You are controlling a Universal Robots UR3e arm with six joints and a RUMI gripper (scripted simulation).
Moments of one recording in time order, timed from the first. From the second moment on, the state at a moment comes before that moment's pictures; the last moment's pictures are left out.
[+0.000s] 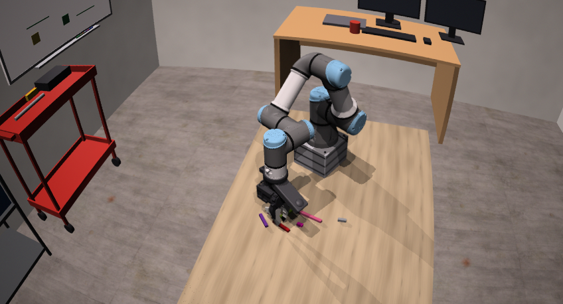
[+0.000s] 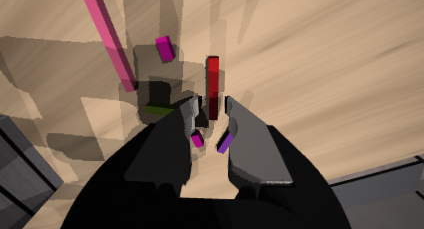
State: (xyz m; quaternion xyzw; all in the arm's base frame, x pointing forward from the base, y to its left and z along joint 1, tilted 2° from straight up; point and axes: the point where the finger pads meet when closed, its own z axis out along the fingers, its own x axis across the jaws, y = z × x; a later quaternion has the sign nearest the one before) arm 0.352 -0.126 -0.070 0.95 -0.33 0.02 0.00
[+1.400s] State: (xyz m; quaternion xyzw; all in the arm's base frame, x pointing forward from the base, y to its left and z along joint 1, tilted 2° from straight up) arm 0.352 -0.126 -0.073 0.95 -0.33 0.02 0.00
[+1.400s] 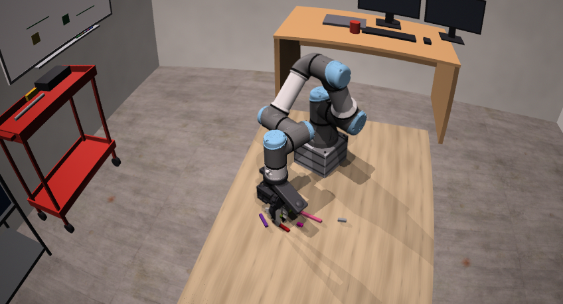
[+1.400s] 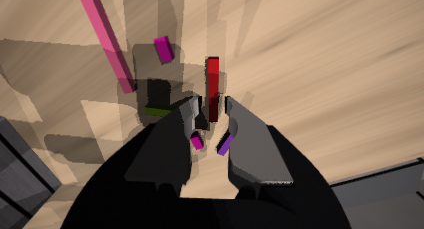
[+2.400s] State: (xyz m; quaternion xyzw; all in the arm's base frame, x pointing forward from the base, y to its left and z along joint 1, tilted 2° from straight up) arm 0.353 -0.126 -0.086 0.95 -0.33 0.02 0.00
